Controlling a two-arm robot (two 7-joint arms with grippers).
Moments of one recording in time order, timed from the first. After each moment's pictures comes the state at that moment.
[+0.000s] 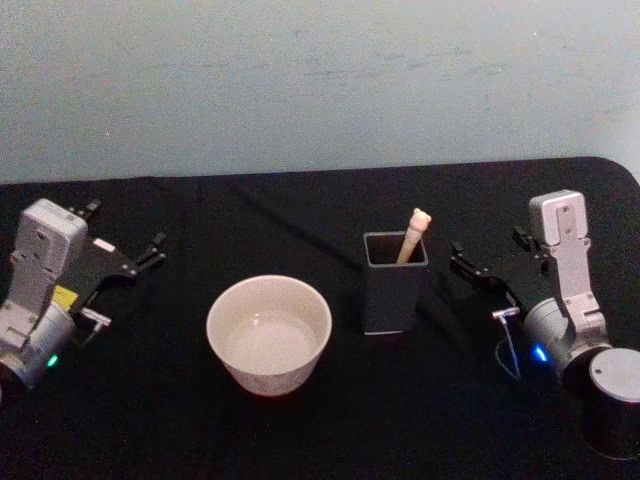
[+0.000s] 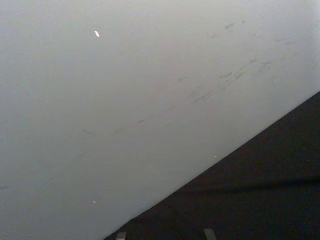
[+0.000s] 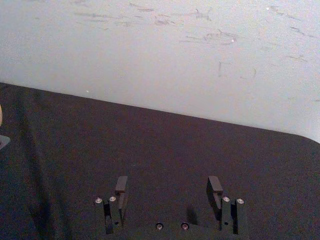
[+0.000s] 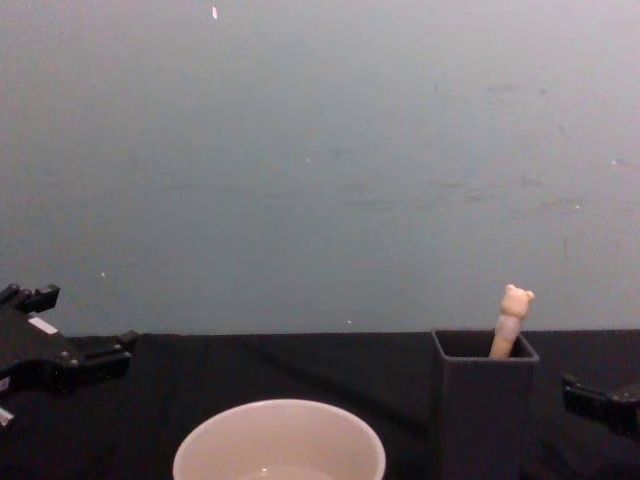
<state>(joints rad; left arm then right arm) -0.20 0.60 0.45 -1.41 -0.25 -0.12 0.03 0.21 0.37 -0.39 -1.33 0.29 0.04 -0.11</state>
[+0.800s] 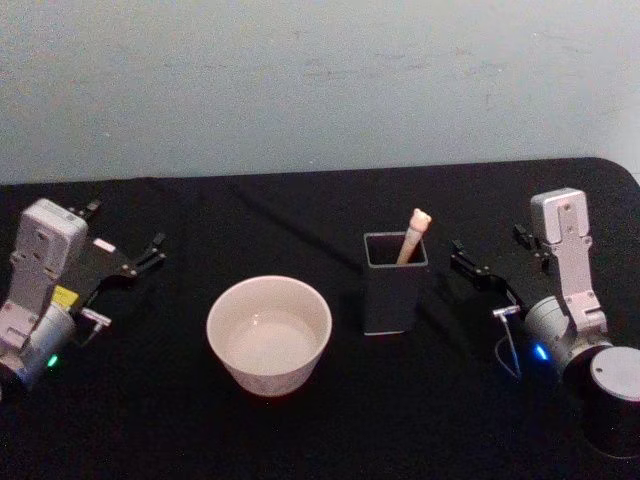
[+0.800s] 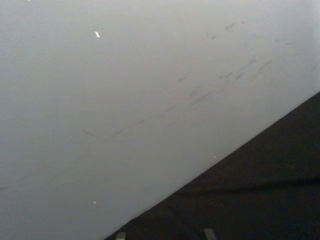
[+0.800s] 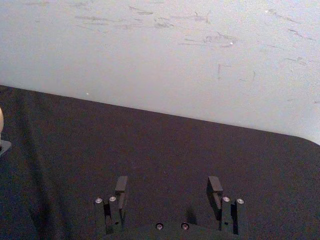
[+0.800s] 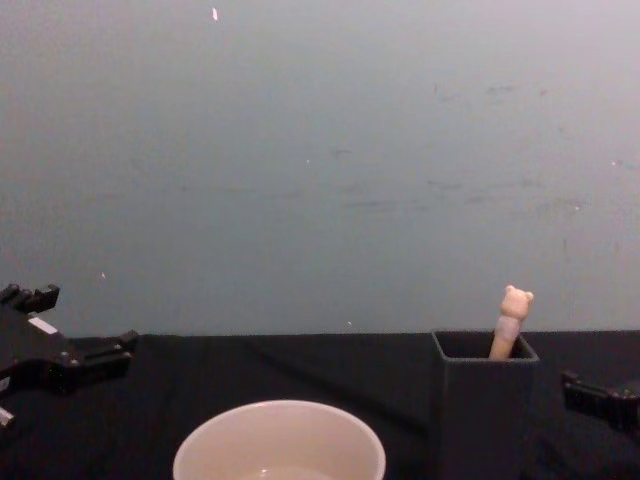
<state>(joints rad) -0.20 0.60 0.45 -1.41 -0.25 -0.12 0.03 0.21 0.37 -0.39 -1.34 0.29 0.04 -0.11</state>
